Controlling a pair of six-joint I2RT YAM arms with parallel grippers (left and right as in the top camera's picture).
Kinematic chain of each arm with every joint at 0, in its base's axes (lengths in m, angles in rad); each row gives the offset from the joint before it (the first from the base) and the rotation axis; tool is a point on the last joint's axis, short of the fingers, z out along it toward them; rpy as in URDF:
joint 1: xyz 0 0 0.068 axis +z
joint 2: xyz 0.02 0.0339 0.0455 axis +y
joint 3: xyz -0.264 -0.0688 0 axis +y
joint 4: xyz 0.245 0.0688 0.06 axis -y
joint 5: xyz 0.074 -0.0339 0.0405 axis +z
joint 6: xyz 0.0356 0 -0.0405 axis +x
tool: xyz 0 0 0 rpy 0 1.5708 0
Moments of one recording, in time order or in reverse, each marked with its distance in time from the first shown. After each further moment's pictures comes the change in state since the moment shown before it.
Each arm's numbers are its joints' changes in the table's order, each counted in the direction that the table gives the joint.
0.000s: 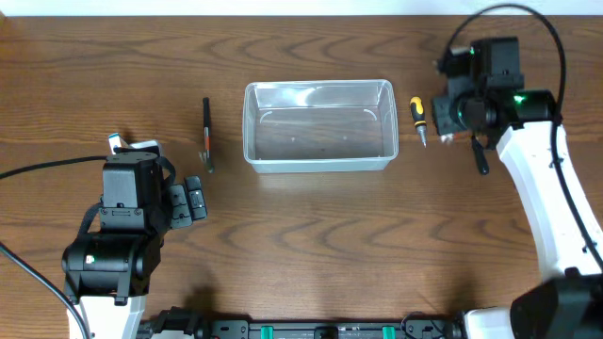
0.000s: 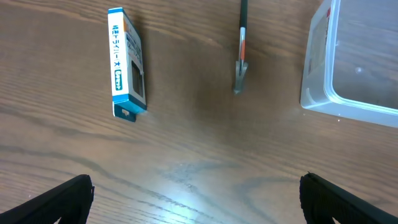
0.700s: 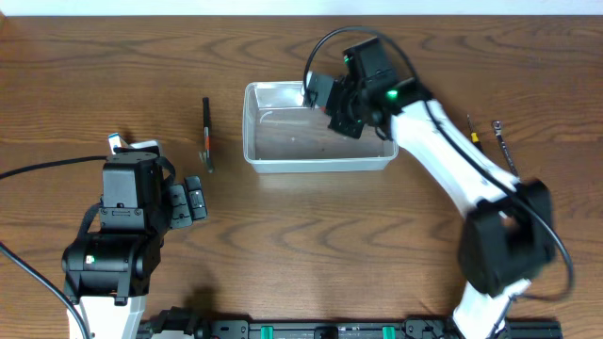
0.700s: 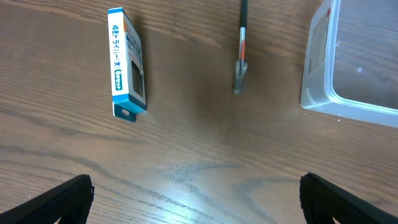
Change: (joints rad) left arm 0.000 0.000 0.000 0.000 0.000 0.000; right arm 0.316 0.376 -0.074 0.254 0.196 -0.602
